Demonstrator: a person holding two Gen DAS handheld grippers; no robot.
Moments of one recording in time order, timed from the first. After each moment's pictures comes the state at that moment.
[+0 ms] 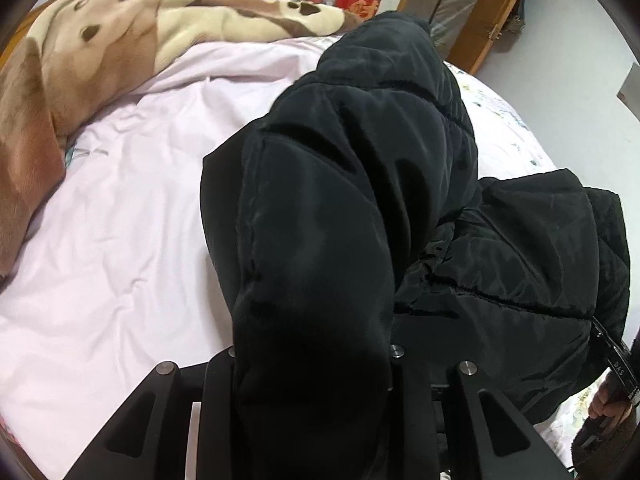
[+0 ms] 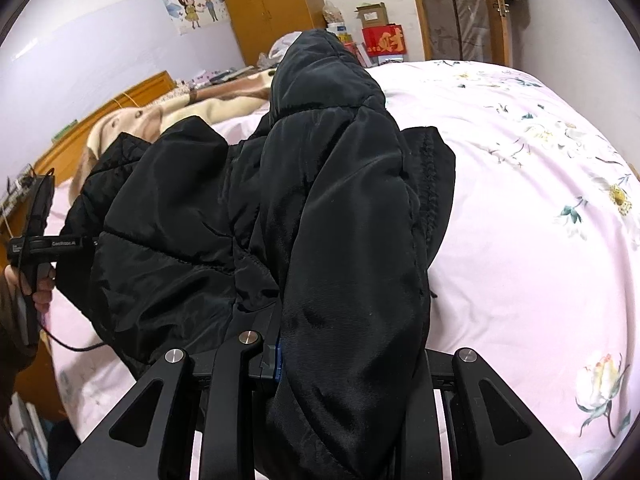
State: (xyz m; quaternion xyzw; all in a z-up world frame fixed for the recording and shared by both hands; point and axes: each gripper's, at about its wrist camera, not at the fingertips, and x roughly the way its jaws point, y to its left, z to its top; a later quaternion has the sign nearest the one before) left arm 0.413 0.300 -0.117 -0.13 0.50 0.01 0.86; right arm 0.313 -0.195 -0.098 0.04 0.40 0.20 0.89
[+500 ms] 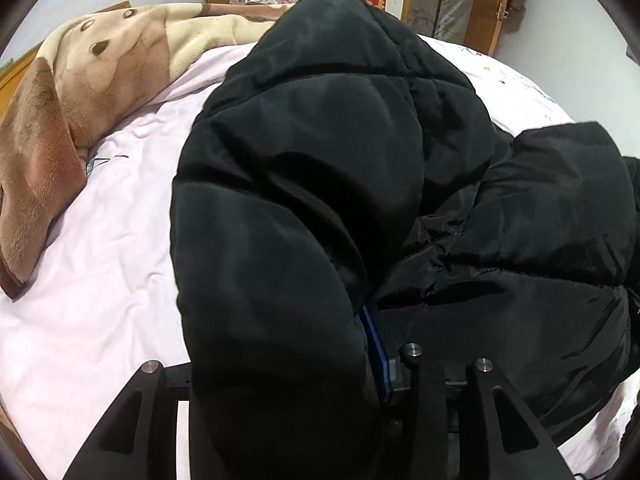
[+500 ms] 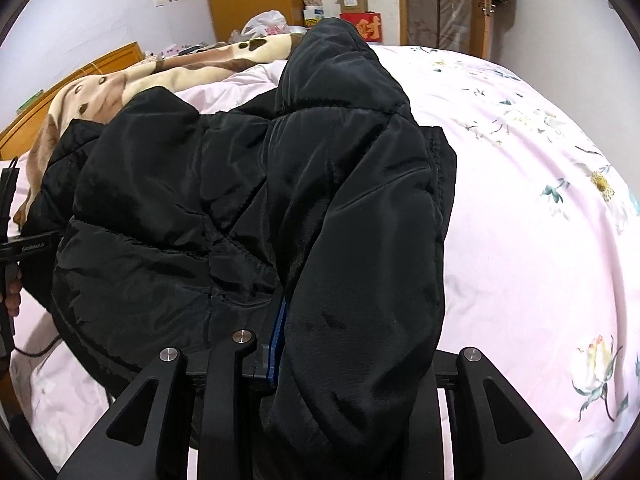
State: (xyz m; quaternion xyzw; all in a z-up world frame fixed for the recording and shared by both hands) left arm 0.373 0.250 -0.130 -0.05 0.49 0.06 0.87; right arm 0.325 -0.184 -0.128 -0.01 0.42 0.13 0.90
